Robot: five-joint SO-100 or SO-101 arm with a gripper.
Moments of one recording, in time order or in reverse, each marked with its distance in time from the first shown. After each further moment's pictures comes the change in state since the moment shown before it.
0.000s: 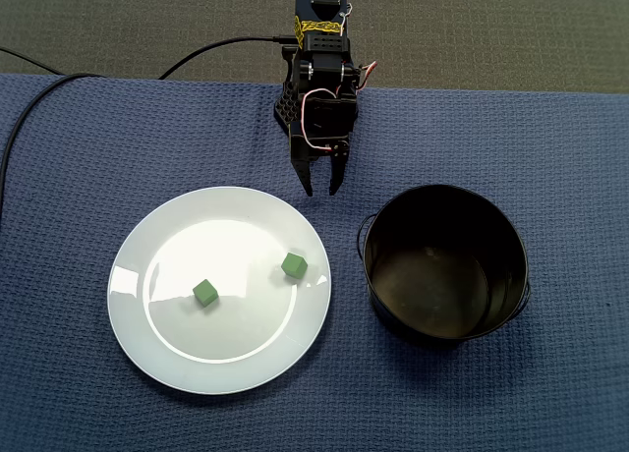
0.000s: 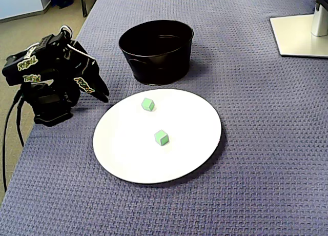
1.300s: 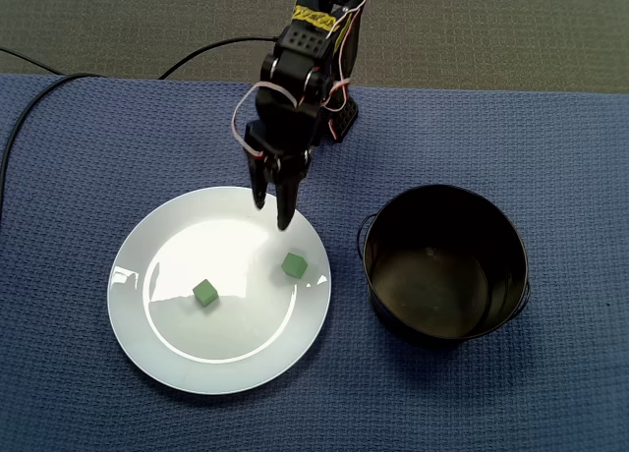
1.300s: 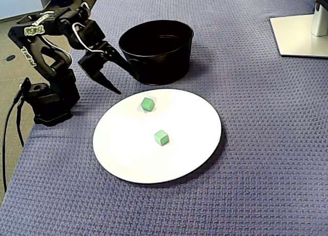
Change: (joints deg) arm 20.8 -54.1 -42.8 -18.4 38.5
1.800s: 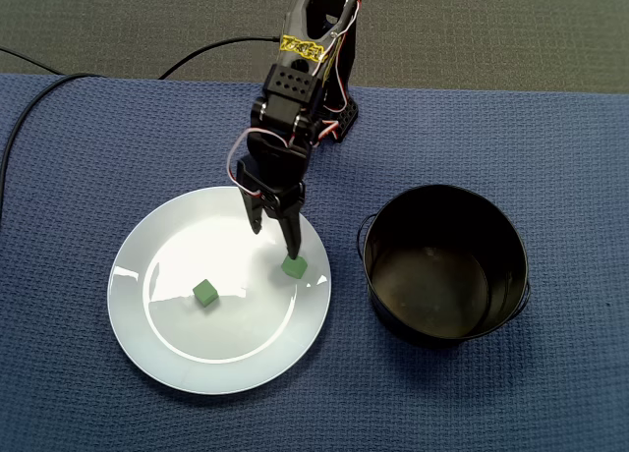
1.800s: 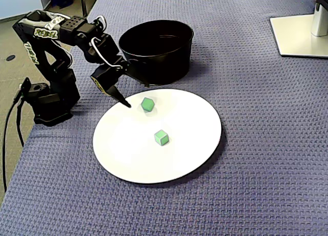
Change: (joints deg) arm -2.7 -14.2 1.8 -10.9 -7.9
